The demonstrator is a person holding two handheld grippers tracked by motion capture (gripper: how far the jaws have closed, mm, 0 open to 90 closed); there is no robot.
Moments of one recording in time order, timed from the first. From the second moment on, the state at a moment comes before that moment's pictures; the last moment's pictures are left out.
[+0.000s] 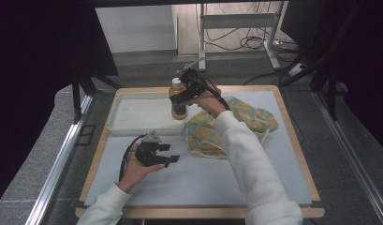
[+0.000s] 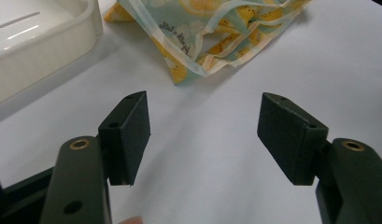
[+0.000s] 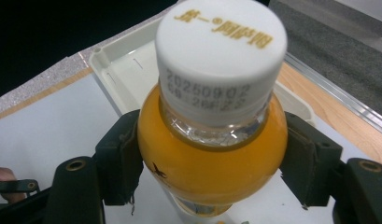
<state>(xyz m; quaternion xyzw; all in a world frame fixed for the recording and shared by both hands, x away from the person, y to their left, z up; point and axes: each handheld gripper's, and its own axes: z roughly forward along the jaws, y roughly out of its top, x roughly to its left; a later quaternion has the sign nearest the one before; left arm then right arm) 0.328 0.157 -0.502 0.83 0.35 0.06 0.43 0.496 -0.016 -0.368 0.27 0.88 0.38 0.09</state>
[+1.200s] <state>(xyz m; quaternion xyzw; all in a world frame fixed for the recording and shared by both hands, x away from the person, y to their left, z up) 0.330 0.158 -0.503 0.83 0.36 0.05 0.42 0.511 0.003 -0.429 0.28 0.90 0.34 0.07</state>
